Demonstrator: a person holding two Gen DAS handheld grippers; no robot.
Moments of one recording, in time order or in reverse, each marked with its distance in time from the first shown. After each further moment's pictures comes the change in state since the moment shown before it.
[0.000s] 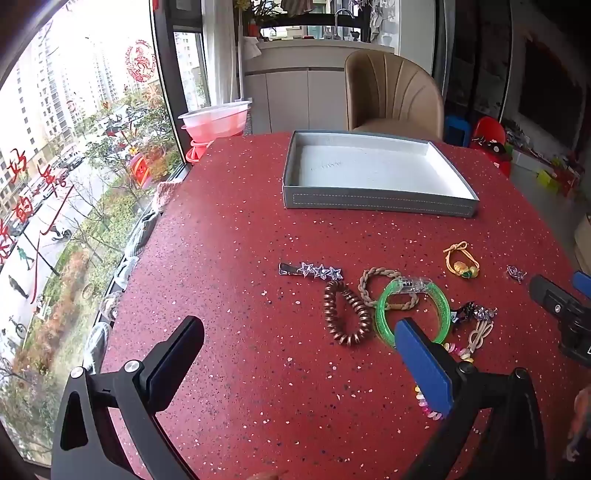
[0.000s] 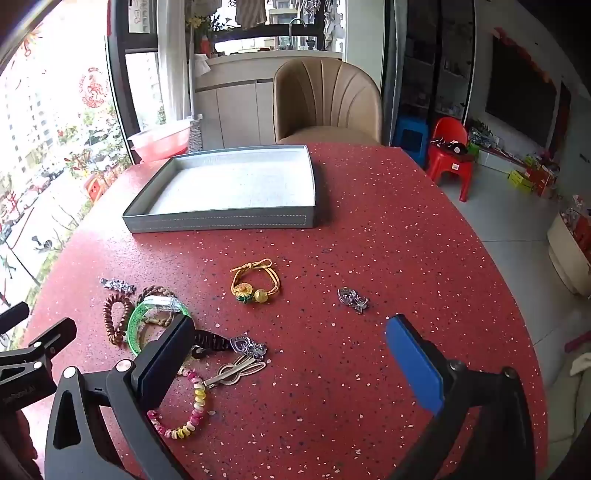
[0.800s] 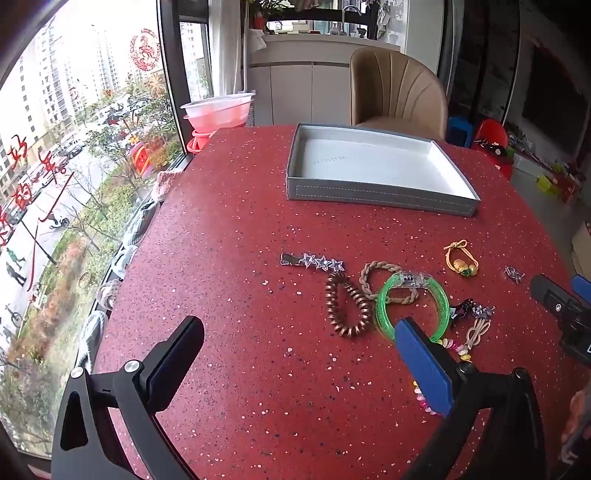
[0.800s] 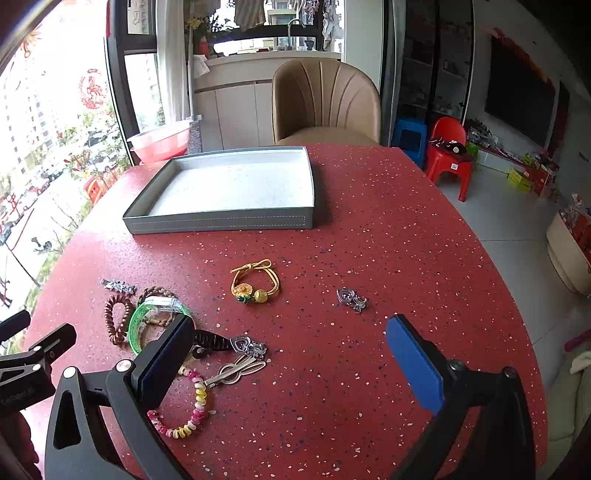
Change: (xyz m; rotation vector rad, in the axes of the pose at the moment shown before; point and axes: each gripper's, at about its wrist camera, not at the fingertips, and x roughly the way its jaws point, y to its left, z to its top) left arm 0.001 0.006 -0.003 -0.039 0.015 -0.015; right arm -0.004 -0.002 0.002 0.000 0.002 -0.001
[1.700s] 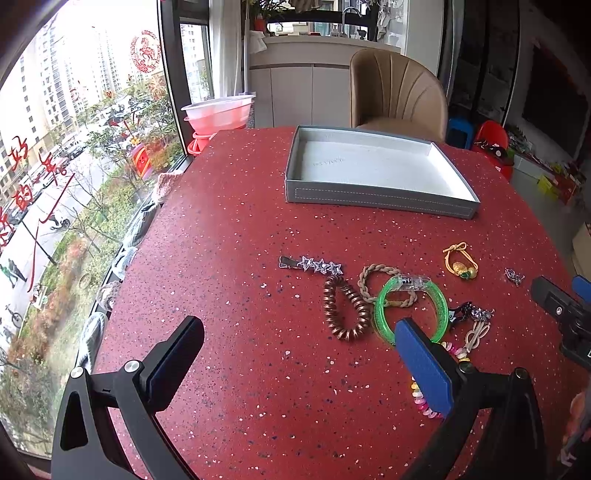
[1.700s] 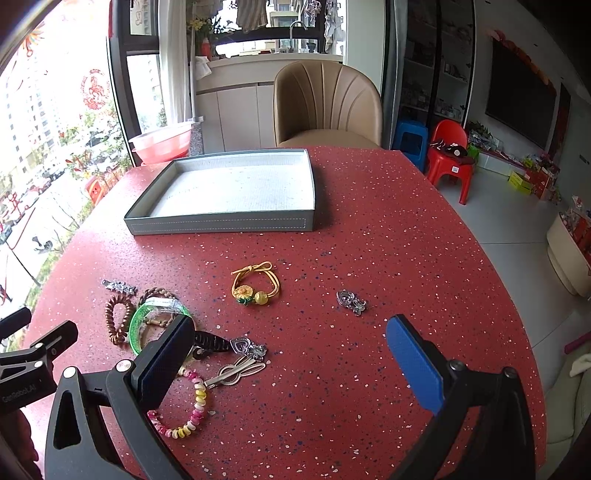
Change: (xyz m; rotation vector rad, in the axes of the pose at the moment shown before) left arm -0.001 -0.003 0.001 0.000 -0.011 0.005; right arm 0.000 0.002 0.000 -0.005 -0.007 0.000
